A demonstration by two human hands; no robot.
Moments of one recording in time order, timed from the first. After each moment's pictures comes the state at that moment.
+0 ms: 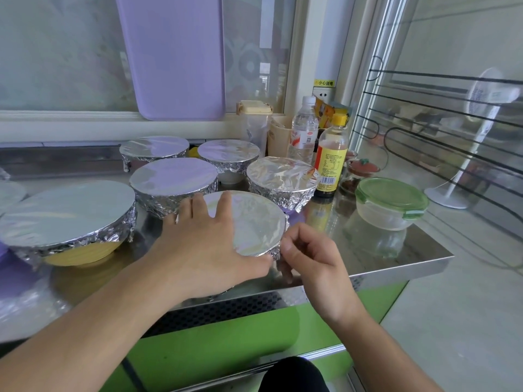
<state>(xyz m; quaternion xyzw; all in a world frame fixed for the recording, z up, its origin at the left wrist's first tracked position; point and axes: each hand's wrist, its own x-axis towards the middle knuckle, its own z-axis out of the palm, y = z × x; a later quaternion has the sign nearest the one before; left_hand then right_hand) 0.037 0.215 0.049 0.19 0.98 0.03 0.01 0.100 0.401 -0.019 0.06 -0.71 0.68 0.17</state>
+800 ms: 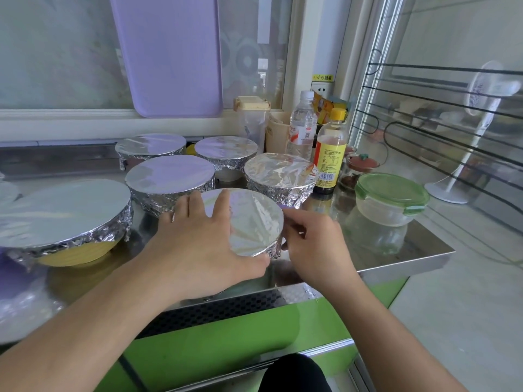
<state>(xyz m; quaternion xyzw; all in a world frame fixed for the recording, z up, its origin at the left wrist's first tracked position) 0.036 0.214 0.046 0.20 0.98 0.03 0.01 0.074 0.408 -0.001 -0.02 -0.87 0.42 0.25</state>
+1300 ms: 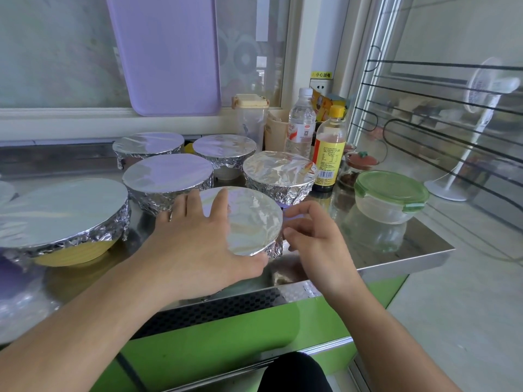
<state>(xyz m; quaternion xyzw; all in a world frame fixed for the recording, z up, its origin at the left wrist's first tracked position) 0.037 0.214 0.047 0.20 0.98 0.02 0.00 0.080 0.412 -0.010 -0.07 -0.76 0.61 0.20</state>
